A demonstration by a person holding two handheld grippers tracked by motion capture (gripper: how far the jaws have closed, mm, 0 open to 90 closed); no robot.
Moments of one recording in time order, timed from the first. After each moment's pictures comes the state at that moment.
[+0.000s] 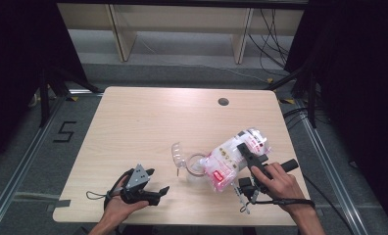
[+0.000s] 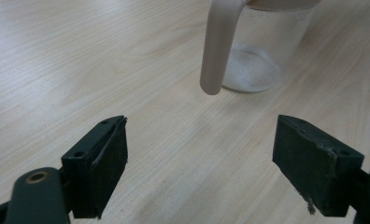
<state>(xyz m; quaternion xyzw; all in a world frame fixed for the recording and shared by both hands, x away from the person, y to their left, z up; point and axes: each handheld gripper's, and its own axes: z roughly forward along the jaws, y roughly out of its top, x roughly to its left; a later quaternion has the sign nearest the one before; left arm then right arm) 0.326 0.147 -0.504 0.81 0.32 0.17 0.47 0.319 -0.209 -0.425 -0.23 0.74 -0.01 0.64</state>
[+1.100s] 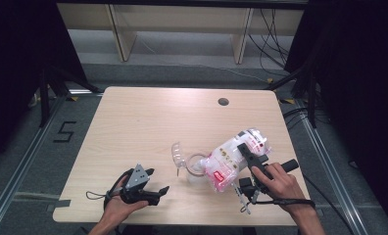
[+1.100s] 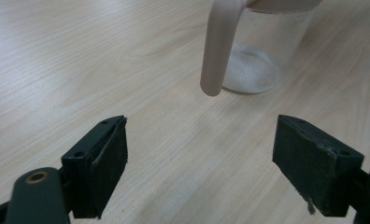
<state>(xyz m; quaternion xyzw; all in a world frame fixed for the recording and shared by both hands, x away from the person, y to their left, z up) 0.326 0.147 -0.503 0.81 0.32 0.17 0.47 0.318 -0.211 -0.427 -0.22 0.73 -0.01 0.64</state>
